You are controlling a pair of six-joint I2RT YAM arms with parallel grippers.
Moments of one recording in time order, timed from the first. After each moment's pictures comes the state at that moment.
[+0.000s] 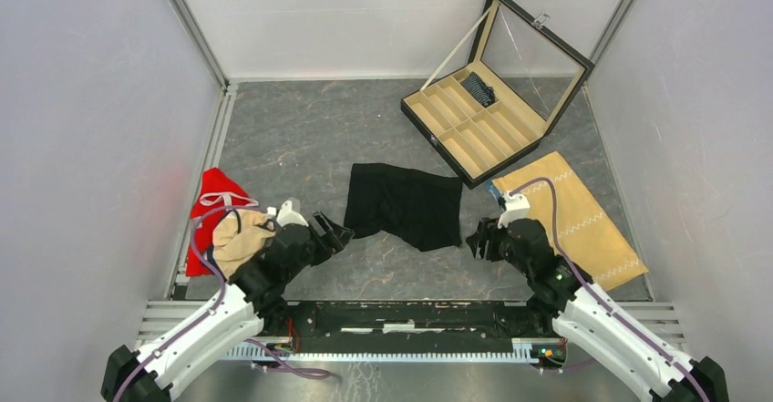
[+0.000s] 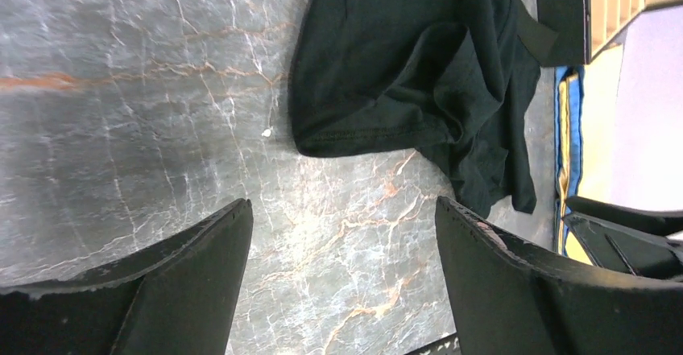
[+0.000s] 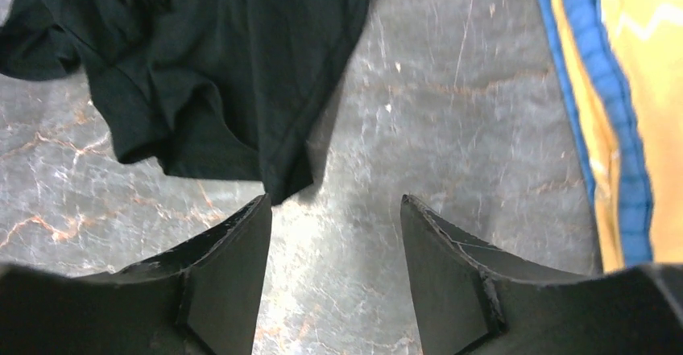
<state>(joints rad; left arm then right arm) -0.68 0.49 0.17 -0.25 -0.19 -1.05 0.63 0.48 0.19 -0.29 0.13 0.44</state>
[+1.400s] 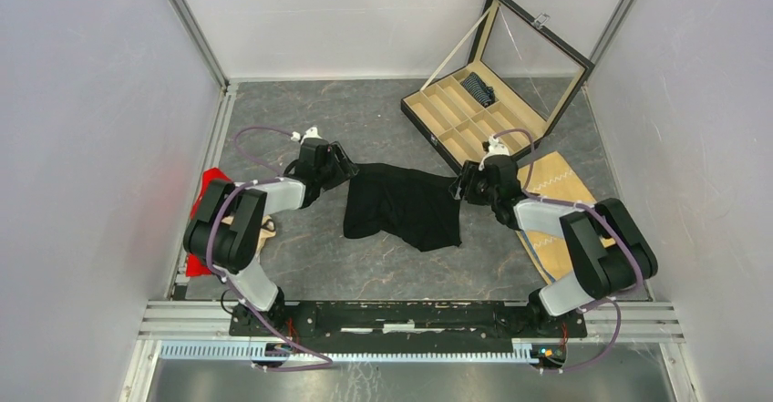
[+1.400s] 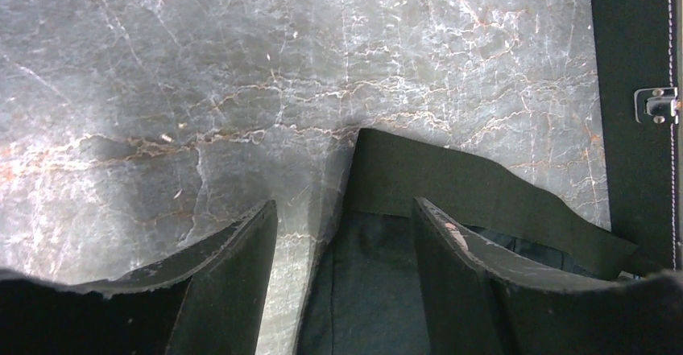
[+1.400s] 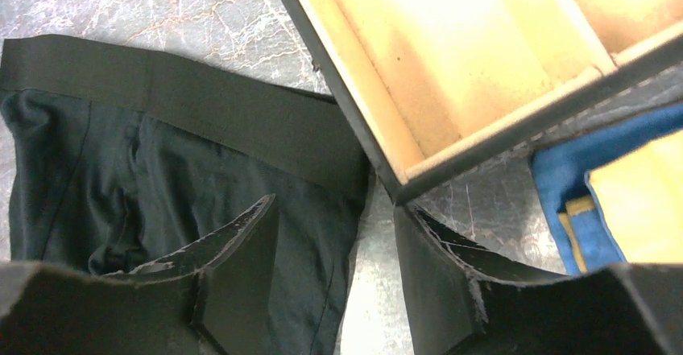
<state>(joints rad) -0.31 1.67 0.76 0.24 -0.02 -0.70 0.35 1.50 0.55 0.30 -0.04 0.50</state>
